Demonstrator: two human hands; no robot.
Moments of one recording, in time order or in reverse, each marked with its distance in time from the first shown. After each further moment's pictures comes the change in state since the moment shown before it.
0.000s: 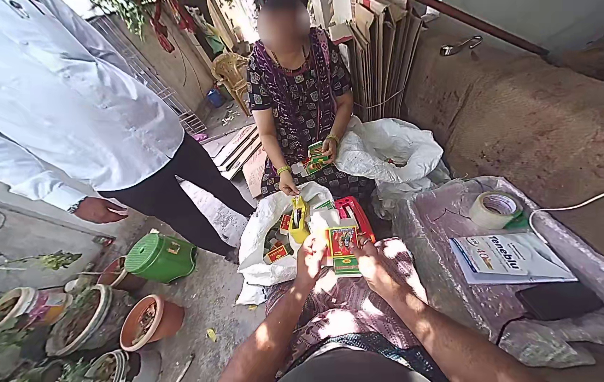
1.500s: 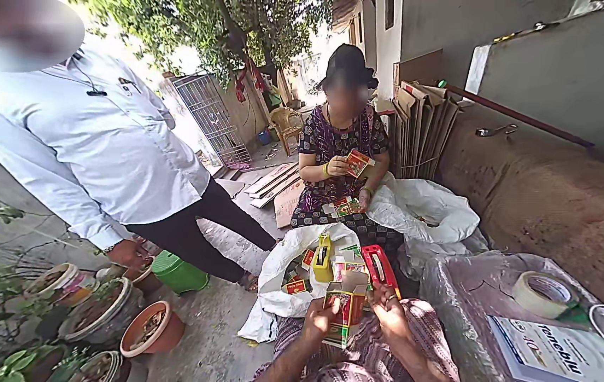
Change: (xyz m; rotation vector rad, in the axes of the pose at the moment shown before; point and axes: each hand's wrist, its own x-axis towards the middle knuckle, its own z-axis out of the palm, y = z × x) left_hand -0.055 0.028 -0.036 -0.030 -0.074 -0.235; right_hand -0.014 0.006 0.009 -0.008 0.006 -0.197
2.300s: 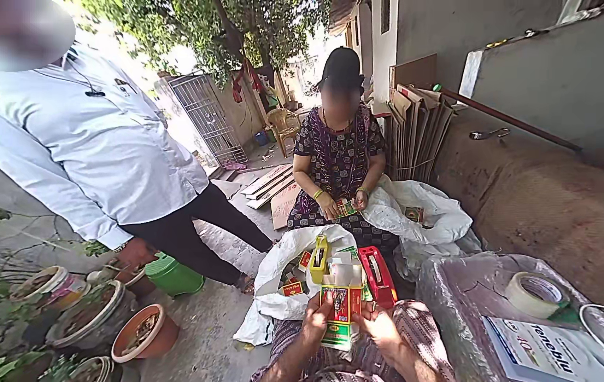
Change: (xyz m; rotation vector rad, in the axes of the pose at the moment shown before) left_hand -0.001 0.012 0.010 -0.231 0.019 0.088; right_hand -0.008 0.006 0.003 -0.005 -0.263 0.235
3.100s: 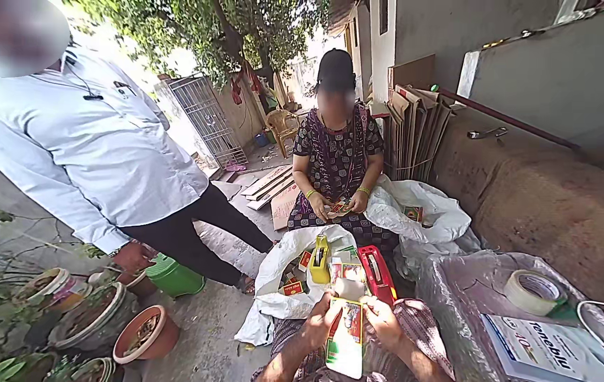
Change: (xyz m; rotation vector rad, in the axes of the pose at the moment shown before) left_hand 0.001 -0.002 -0.010 0.317 -0.280 0.063; right_hand 0.005 -0.010 -0.019 -0.254 -0.120 -0.505
